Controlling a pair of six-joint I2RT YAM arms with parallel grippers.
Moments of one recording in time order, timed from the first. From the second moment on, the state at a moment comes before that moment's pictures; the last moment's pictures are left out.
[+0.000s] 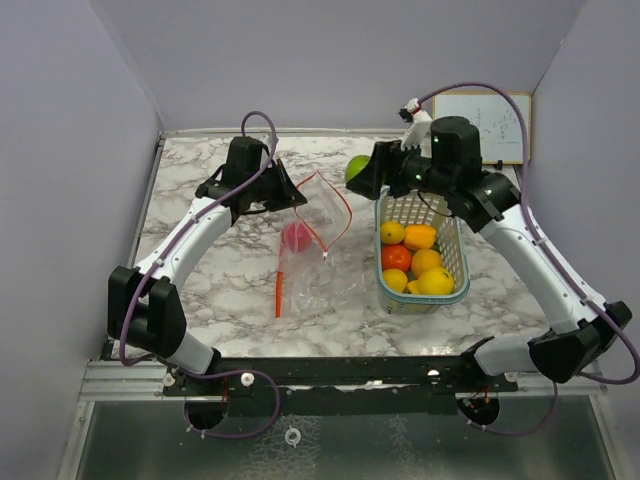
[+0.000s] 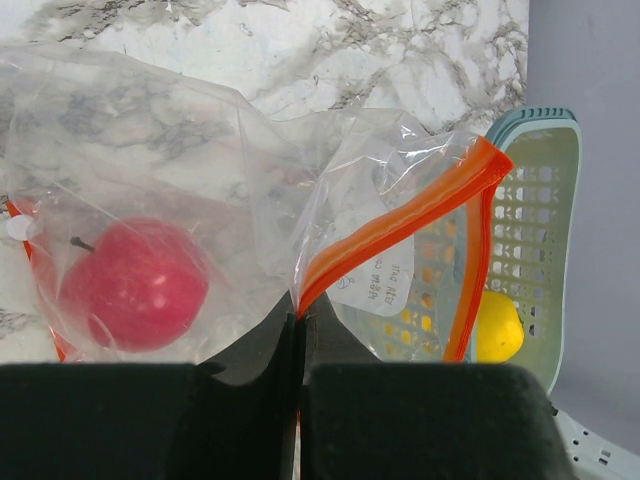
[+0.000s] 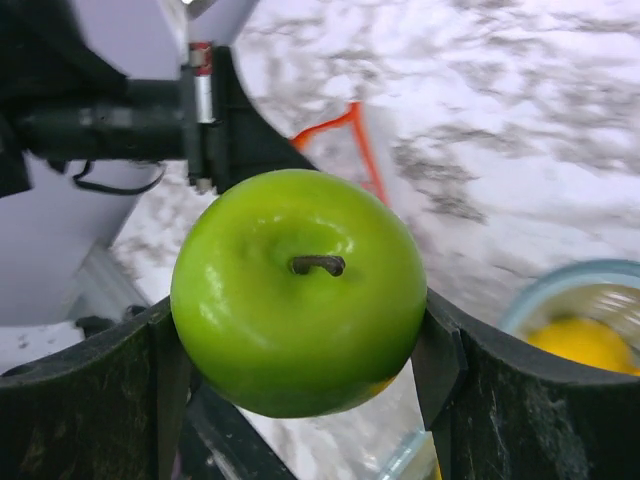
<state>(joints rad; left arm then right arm) -0.34 1.51 1.28 -0.44 0.40 -0.66 0.52 1.35 1.56 -0.63 -0.25 0.34</state>
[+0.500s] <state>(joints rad) -0.34 1.51 1.28 -0.44 0.40 -0.67 0.60 1.62 1.45 -0.38 -0.49 0.45</state>
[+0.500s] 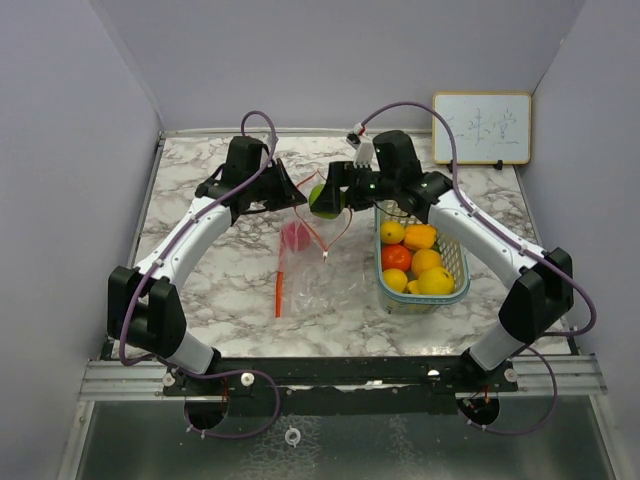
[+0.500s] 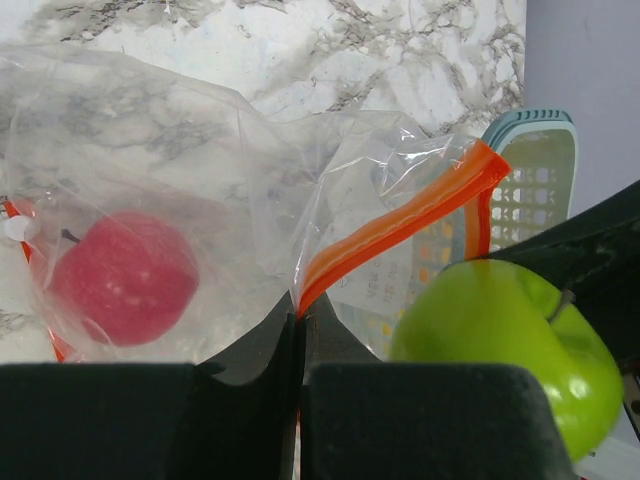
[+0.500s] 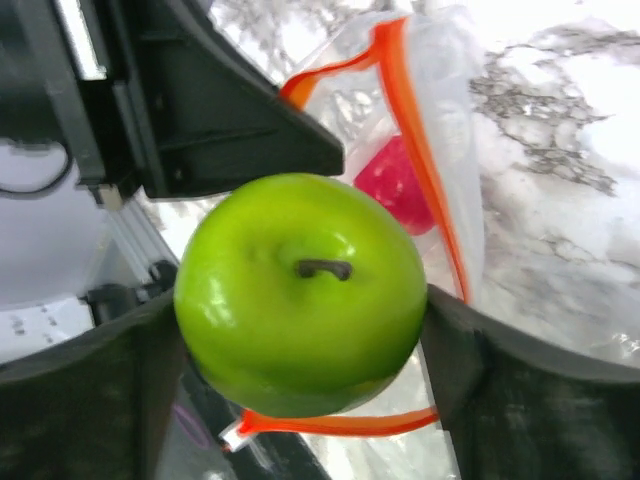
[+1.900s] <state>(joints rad) -0.34 1.56 1.32 -0.46 0.43 -0.65 0.44 1.61 1.30 -0.69 0.19 0.53</state>
